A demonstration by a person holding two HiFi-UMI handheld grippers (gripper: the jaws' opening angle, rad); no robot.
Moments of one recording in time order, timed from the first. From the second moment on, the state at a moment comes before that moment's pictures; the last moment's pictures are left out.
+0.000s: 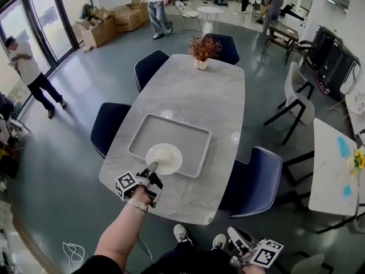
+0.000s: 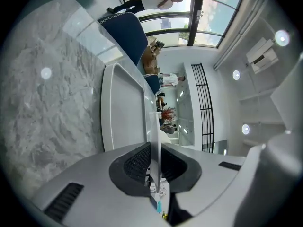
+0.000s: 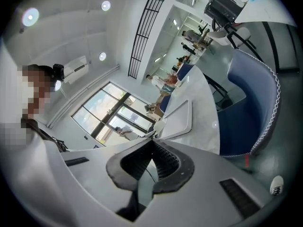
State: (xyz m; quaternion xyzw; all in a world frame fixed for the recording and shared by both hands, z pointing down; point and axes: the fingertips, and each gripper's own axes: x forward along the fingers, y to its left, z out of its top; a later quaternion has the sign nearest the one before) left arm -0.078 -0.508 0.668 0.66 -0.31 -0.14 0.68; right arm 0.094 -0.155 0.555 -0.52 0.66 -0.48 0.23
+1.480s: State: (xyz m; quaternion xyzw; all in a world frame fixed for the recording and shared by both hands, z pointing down) left arm -0.027 -0.608 0.743 0.64 -0.42 0.00 0.64; right arm 0.115 -0.119 0.582 -0.58 0.59 -0.49 0.27
